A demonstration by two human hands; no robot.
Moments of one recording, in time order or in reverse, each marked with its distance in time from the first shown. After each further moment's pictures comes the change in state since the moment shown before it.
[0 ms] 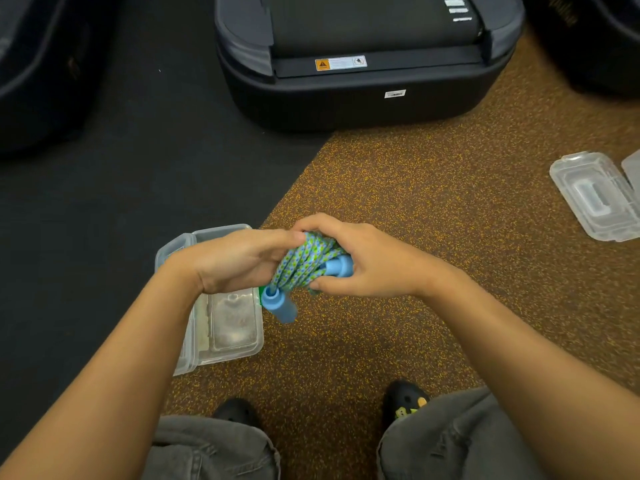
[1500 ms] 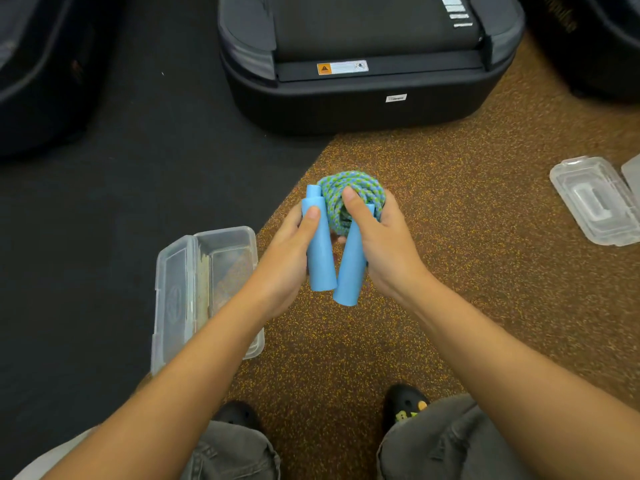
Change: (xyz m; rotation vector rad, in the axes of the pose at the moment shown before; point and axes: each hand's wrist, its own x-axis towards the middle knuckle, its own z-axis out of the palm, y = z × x) left_hand 0.050 -0.023 0.037 -0.195 0.579 0.458; right_hand 0.018 0.011 0.020 1.011 0.790 0.386
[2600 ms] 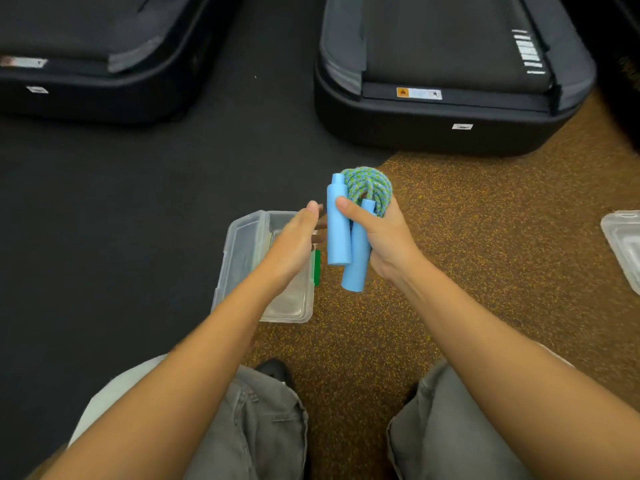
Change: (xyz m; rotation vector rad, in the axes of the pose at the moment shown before) left_hand -0.085 0.020 -0.080 0.302 0.252 -0.048; right_hand -0.042 0.021 0.081 0.021 -0.213 0.097
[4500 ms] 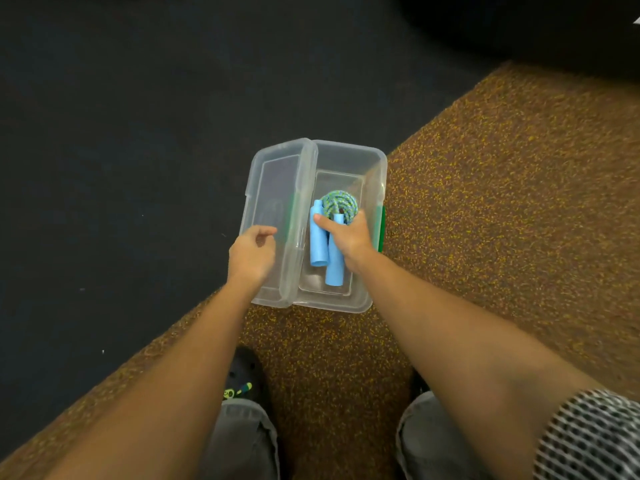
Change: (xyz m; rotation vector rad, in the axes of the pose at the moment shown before) left_hand 0.095 -0.242 -0.127 0.260 0.436 -0.384; right_hand 0.151 0.280 0.053 -0.396 0.192 0.425
